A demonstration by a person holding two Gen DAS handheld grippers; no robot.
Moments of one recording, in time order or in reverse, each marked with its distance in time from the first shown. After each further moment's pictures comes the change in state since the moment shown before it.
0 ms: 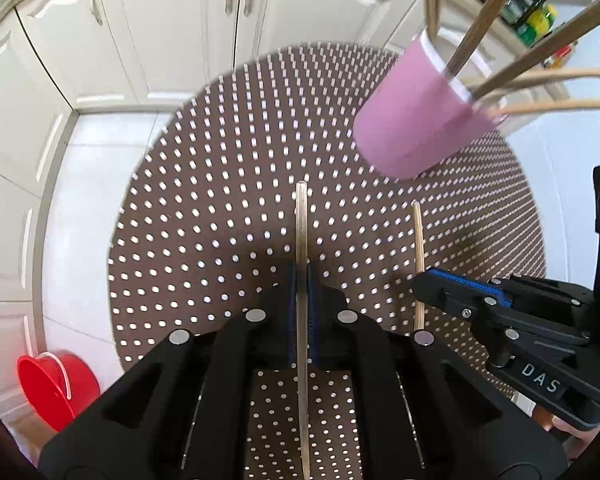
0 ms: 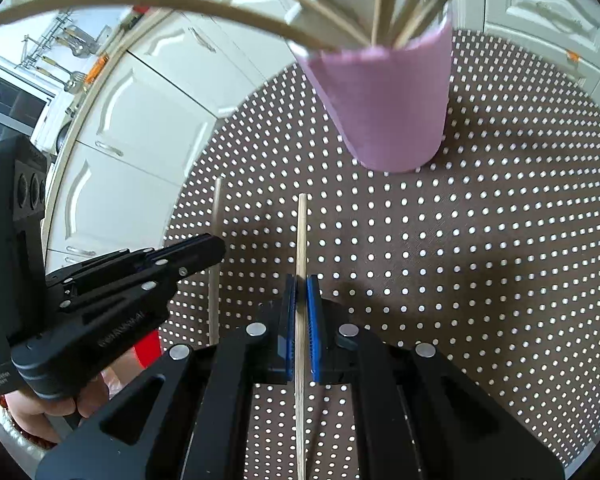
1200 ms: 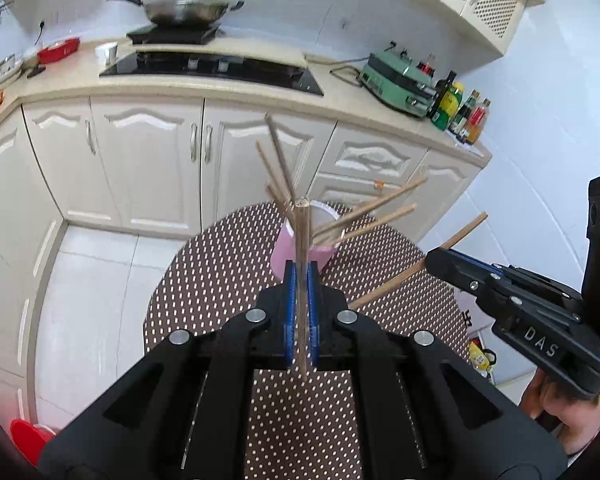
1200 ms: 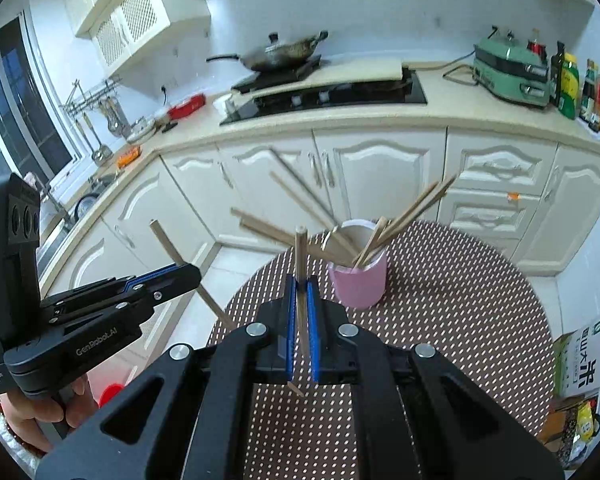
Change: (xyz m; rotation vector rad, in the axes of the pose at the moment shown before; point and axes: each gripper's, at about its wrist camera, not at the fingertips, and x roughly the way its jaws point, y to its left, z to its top) left arm -0.180 -0.050 -0.020 0.127 -0.444 -0.116; right arm -0.166 0.051 -0.033 -0.130 -0.535 -0.111
